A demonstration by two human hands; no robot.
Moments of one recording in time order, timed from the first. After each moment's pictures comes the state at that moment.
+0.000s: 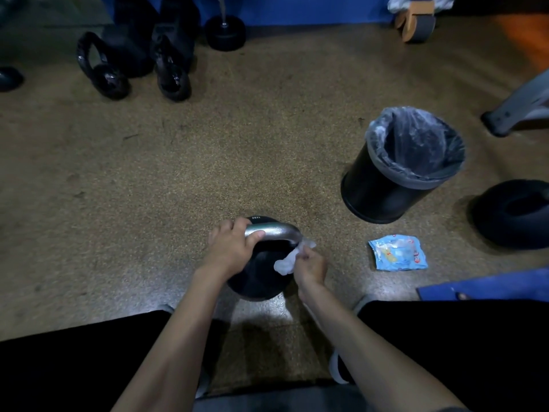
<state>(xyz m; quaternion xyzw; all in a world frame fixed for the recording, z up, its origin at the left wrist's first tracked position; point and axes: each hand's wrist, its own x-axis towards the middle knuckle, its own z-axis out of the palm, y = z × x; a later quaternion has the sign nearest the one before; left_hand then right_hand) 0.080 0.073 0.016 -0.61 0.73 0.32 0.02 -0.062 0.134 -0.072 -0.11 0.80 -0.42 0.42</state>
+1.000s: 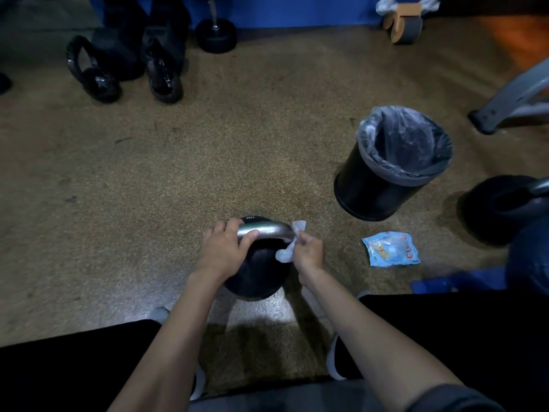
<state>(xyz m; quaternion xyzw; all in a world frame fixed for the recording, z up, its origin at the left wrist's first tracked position) 0.083 0.078 0.008 -0.61 0.74 0.28 -0.03 -0.073 0.120 -0.061 -0.14 0.78 -0.45 0.41</state>
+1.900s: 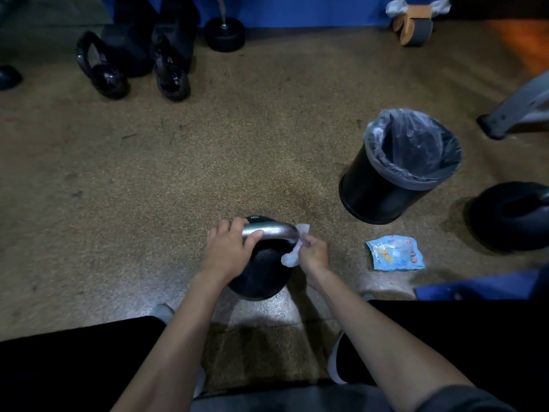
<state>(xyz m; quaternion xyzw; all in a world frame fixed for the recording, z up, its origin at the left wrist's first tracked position) 0.083 0.078 0.001 -0.61 0.74 0.27 -0.04 -0.082 0.123 -0.061 -0.18 0.78 -0.41 0.45</state>
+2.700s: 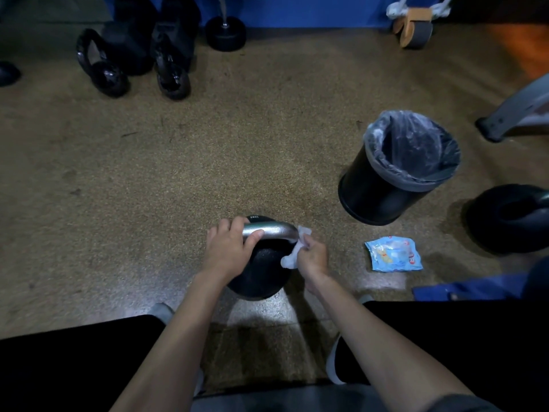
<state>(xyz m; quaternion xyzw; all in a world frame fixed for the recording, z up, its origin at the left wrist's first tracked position) 0.084 0.078 -0.002 -0.61 0.75 0.27 -0.05 -0.079 0.128 -0.052 -0.18 0.77 -0.40 0.46</state>
